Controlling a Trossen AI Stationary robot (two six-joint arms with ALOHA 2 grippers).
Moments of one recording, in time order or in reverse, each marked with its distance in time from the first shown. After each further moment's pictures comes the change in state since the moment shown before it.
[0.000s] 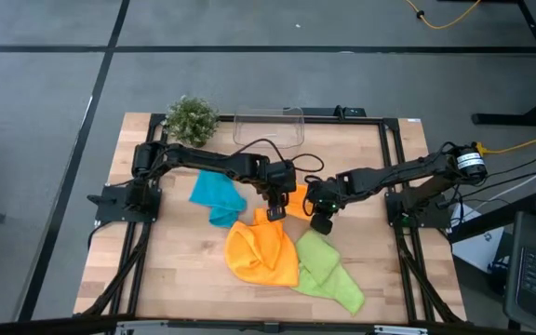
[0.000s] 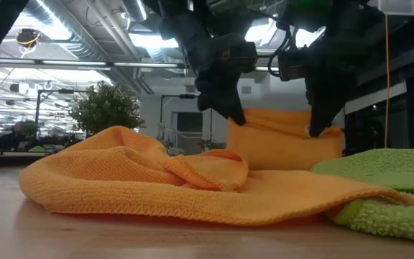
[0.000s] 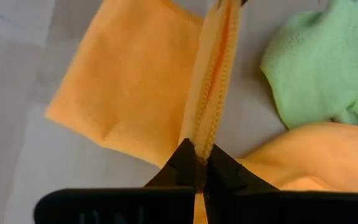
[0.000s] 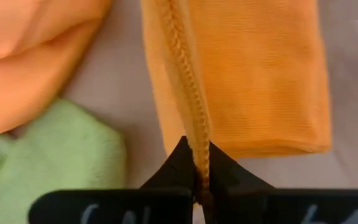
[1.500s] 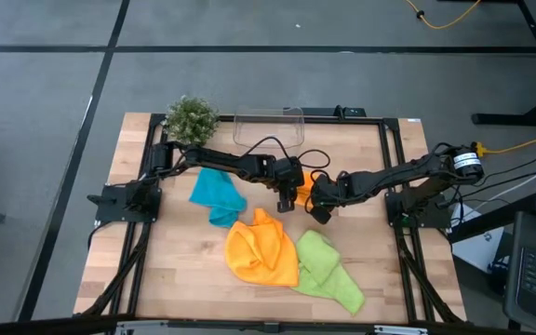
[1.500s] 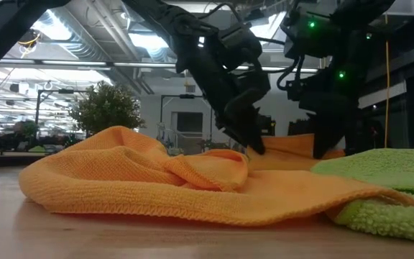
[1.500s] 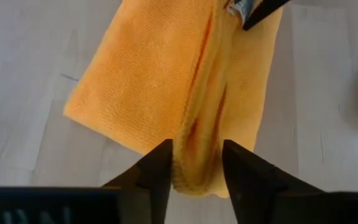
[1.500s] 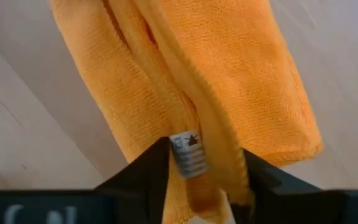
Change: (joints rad) left arm 0.051 0.144 0.000 0.249 -0.144 0.163; right arm -0.022 0.029 -0.109 0.040 0.279 0.198
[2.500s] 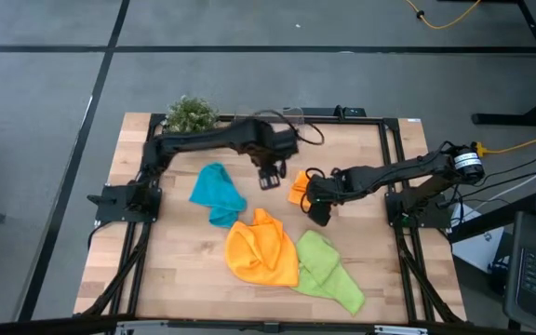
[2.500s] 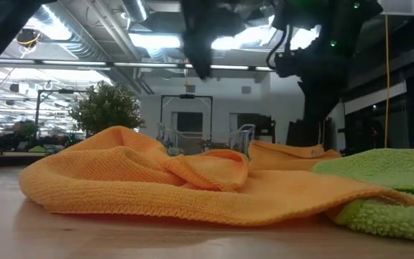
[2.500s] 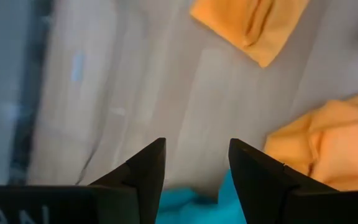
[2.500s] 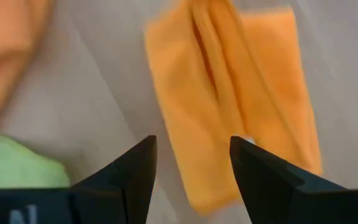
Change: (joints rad) left arm 0.031 -0.098 0.616 -1.093 -0.189 -0.107; right arm 0.009 -0.006 0.169 -0.103 -0.080 -0.173
